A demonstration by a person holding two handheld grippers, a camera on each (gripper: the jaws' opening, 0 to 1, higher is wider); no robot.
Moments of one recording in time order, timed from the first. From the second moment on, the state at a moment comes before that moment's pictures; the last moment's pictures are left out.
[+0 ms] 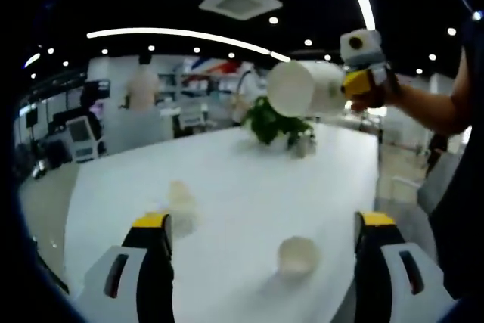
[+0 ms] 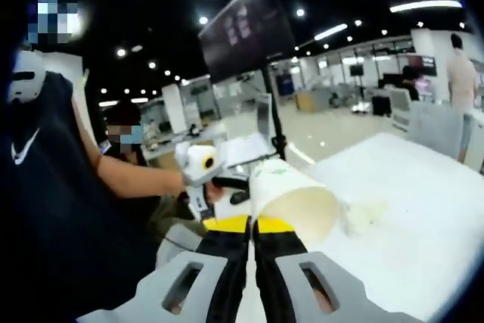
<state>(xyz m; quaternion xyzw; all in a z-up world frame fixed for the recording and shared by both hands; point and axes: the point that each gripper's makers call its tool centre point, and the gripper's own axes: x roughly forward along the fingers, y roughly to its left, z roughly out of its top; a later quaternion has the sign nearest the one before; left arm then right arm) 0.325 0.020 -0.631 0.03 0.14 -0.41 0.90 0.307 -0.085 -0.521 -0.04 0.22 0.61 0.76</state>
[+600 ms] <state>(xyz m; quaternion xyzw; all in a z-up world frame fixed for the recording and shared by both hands) 0.322 0.043 -0.655 0.02 0.17 -0.38 0.91 0.303 -0.089 -0.515 -0.24 0.37 0.59 0.68</state>
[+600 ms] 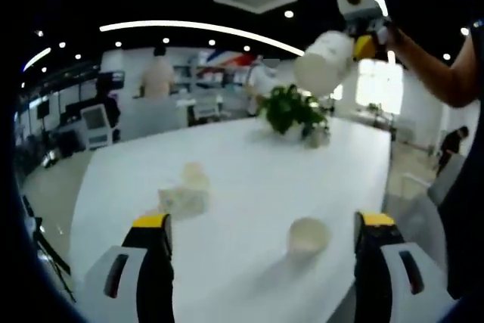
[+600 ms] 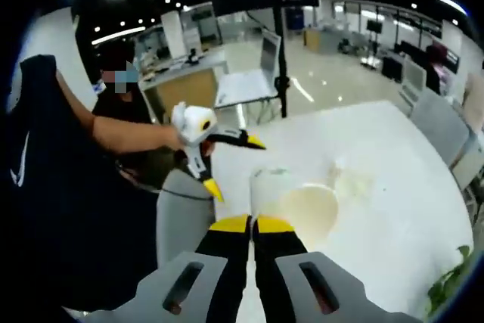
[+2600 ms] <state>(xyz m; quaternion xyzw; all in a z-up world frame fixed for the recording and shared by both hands) 0.312 0.053 -0.679 0.05 0.20 -0.36 0.91 0.304 -0.087 -0.588 -0.48 0.52 0.48 0.53</state>
